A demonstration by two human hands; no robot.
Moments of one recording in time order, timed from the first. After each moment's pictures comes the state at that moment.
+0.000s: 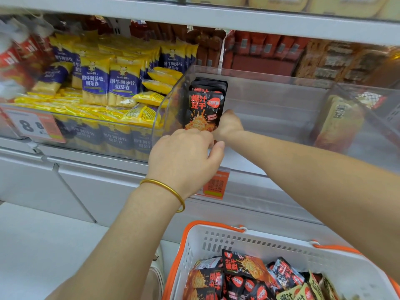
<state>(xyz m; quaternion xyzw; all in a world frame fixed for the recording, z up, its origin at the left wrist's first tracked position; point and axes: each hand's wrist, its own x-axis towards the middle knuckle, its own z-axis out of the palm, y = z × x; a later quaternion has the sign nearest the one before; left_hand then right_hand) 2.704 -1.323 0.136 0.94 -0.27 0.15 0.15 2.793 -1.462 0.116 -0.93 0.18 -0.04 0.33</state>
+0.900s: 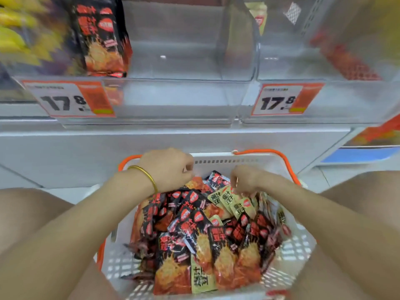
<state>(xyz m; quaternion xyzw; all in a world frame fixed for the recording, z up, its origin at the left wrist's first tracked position) 2.595 -1.406 0.040 0.88 -0.45 -0.14 0.00 2.513 -1.605 -0.026 -0.90 0.19 0.35 0.20</state>
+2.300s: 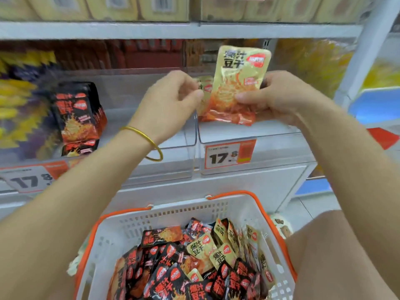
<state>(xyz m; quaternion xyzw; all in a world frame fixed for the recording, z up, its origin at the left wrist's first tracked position) 2.605 -1.513 0.200 0.80 -0.41 0.07 0.44 2.507 -1.691 0.219 -0.79 0.21 -0.13 0.57</state>
